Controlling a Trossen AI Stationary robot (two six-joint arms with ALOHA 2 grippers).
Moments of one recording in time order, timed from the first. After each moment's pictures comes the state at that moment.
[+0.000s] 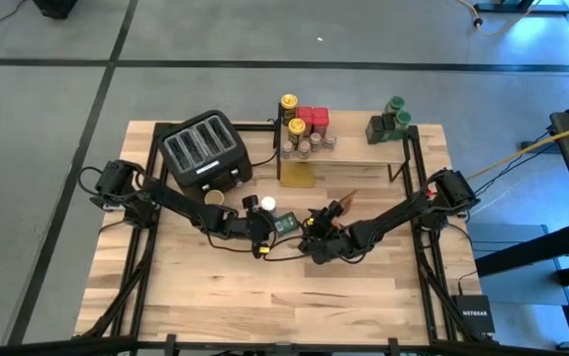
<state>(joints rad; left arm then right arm) -0.21 1.75 0.86 0.04 -0.48 -0.21 0.35 1.82 0.85 0.02 0.88 0.62</state>
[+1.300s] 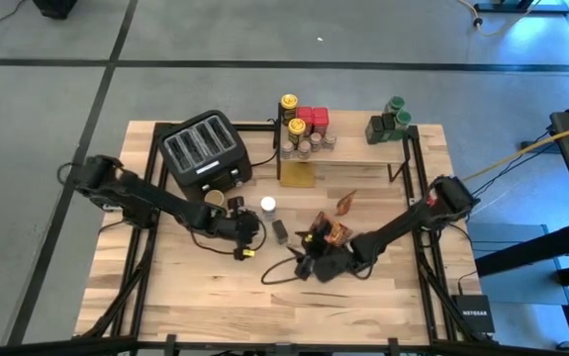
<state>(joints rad) -0.26 1.55 0.86 -0.31 -0.41 -0.28 0.48 1.86 0.91 0.22 0.78 0.62</state>
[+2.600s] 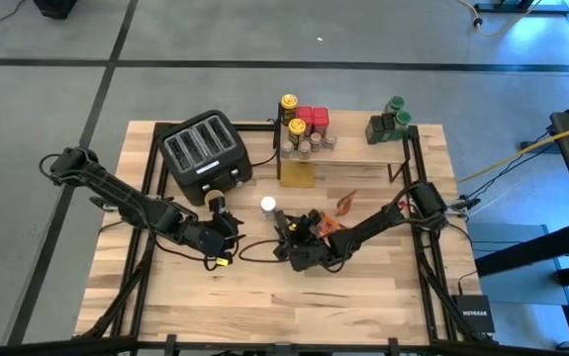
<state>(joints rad) -0.44 1.30 0.86 -0.44 -0.60 -0.36 0.34 2.05 1.07 0.23 0.94 0.64</state>
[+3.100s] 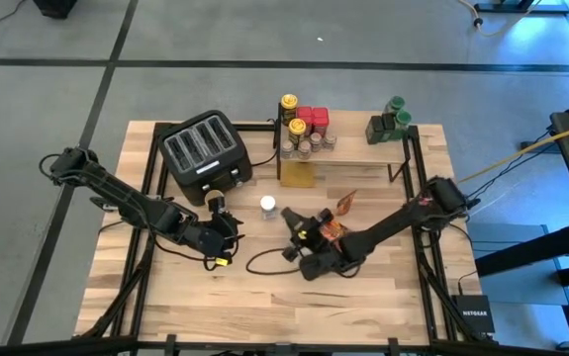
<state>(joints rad) -0.45 1.30 0.86 -0.46 -0.60 -0.37 0.44 1.89 1.07 0.05 1.14 0.57</state>
